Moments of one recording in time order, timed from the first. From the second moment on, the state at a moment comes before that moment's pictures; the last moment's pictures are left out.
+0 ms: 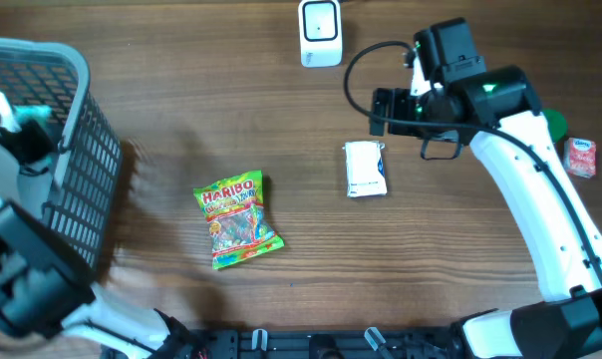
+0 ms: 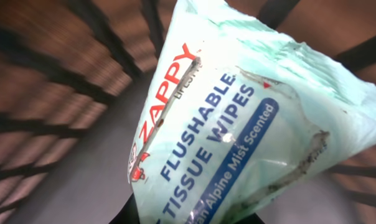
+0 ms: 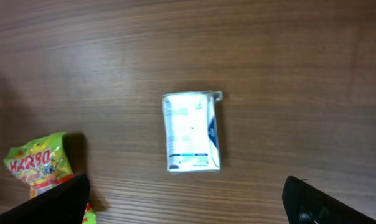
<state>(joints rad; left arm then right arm) 0.67 1.84 1.38 -0.52 0.05 0.08 0.29 1.60 1.60 -1.16 -0.06 0.36</state>
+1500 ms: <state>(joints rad) -0.44 0.68 1.17 -0.91 -0.23 -0.42 0.26 1.66 1.32 -0.96 -0.08 0.36</state>
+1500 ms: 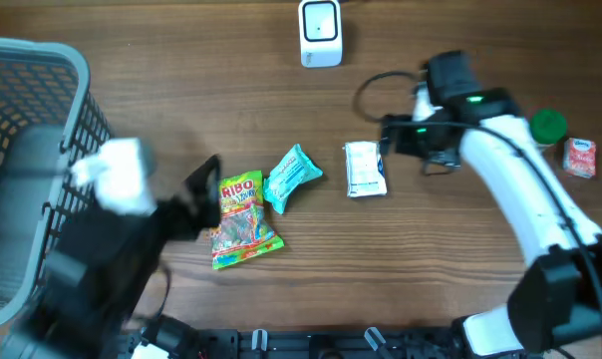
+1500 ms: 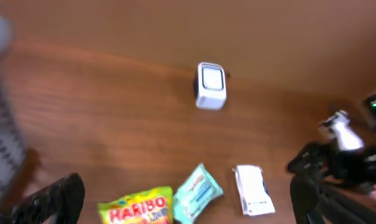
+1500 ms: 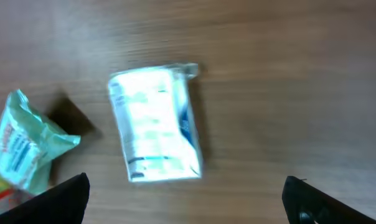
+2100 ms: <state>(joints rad) -0.44 0.49 1.17 -1.18 -0.30 -0.42 0.43 2.02 1.32 -0.75 0.07 0.50</state>
